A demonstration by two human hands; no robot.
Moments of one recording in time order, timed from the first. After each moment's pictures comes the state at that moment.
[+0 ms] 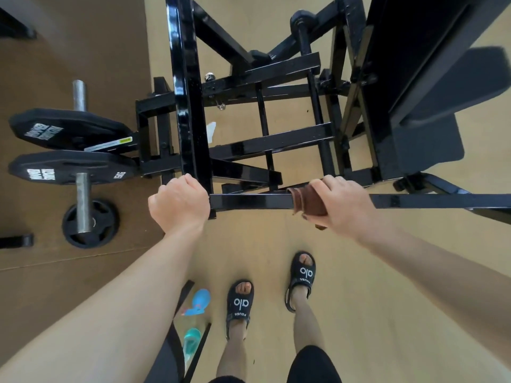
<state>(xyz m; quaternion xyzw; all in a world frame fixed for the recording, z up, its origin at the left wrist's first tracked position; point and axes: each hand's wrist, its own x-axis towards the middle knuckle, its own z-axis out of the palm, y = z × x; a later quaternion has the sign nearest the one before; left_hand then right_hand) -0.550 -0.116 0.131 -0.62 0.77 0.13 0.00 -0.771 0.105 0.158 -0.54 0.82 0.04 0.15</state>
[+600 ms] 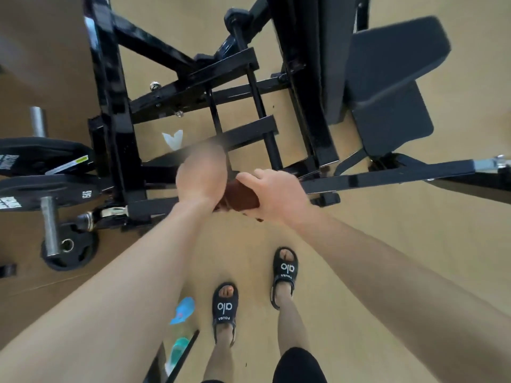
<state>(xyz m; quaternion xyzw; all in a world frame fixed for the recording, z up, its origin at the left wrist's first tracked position) -0.707 -0.019 0.164 -0.45 0.86 0.25 -0.01 -0.797 0.129 0.138 -0.58 0.79 -0.11 0.16</state>
